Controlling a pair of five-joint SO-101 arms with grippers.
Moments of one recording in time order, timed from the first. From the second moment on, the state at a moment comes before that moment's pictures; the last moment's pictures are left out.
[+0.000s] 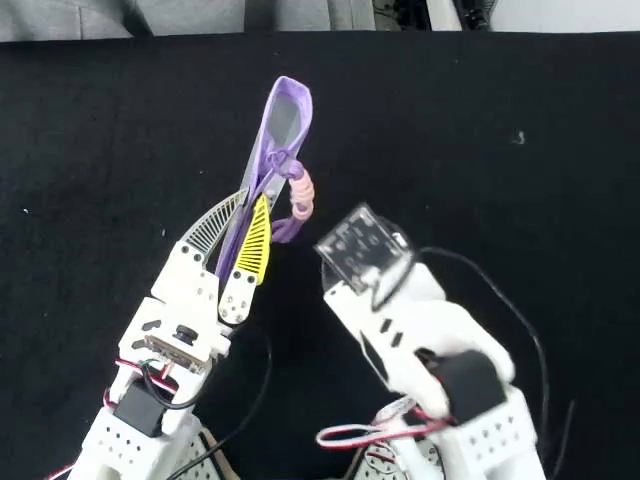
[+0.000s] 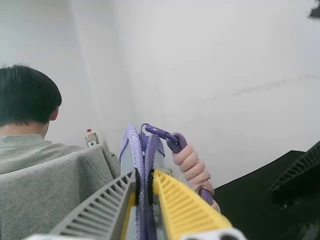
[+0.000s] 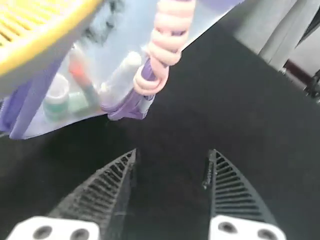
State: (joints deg) left arm 22.2 -105.1 95.9 1.8 -15.5; right arm -24.1 -76.4 54.9 65.0 20.3
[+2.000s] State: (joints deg) left arm 22.2 -105.1 95.9 1.8 -15.4; right arm -29.5 -82.3 89.5 23.3 18.0
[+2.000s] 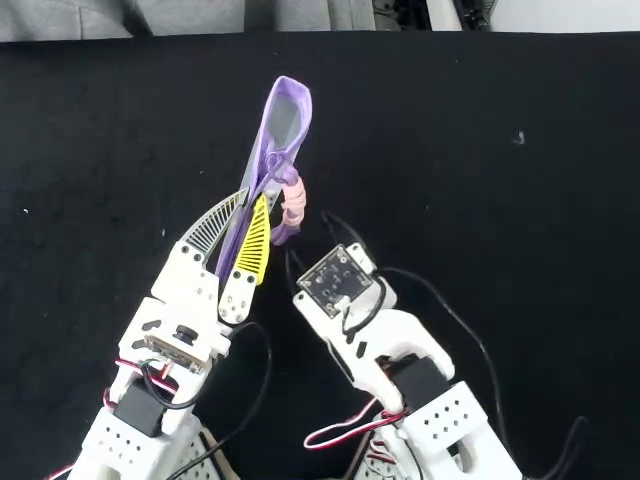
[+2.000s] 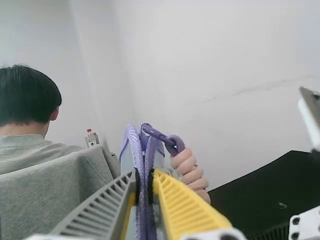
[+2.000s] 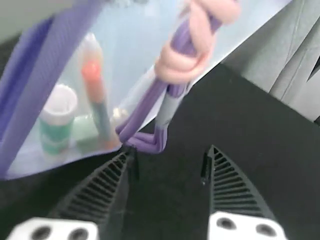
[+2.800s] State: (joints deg) left arm 22.2 -105.1 95.9 1.8 -15.4; right arm -30.9 -82.3 91.3 12.3 14.7
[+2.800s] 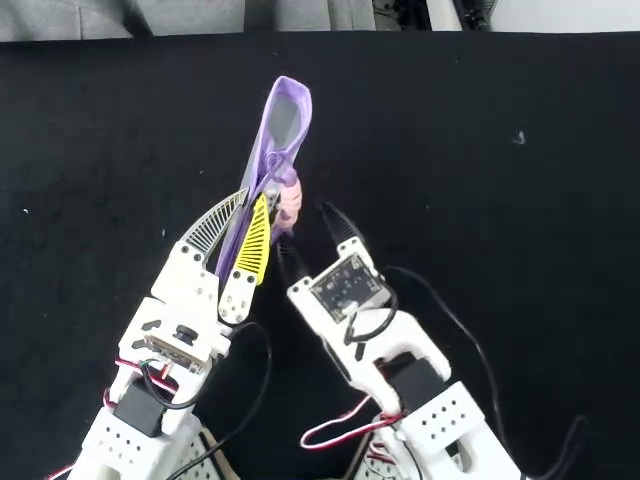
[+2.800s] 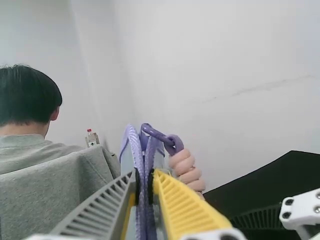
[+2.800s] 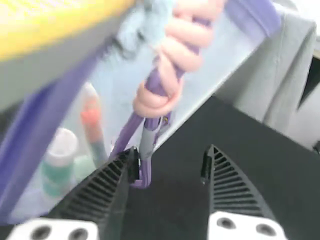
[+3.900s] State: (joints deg) left arm 19.2 -105.1 95.9 2.1 -15.3; right arm -31.6 -49.4 75.8 -1.0 8.7
